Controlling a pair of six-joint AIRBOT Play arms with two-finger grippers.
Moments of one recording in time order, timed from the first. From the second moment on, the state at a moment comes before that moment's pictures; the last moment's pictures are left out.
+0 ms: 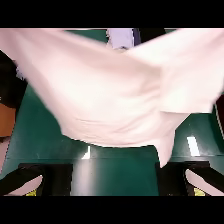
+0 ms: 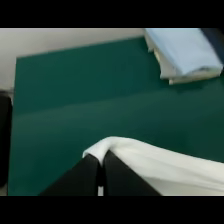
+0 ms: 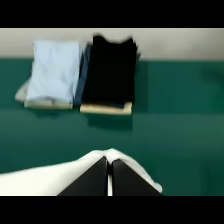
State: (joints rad) left arm -0.26 -1.11 1.90 1.71 -1.30 -1.58; right arm -0.01 -1.07 1.97 -1.53 1.39 1.64
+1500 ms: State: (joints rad) left arm -0.15 -1.23 1.13 1.51 -1.32 -1.61; right arm -0.26 -1.21 1.02 -1.47 1.35 1.58
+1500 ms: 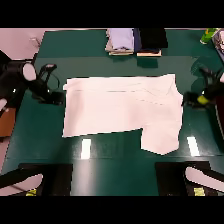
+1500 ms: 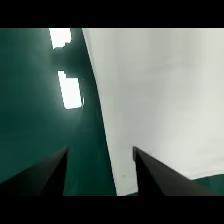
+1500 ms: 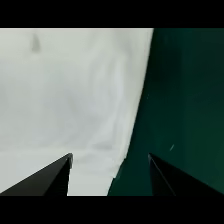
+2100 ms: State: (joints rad) left arm -0.15 -1.10 0.94 1.43 -1.28 -1.63; right arm -0.26 -1.16 0.72 -1.38 1.18 1.58
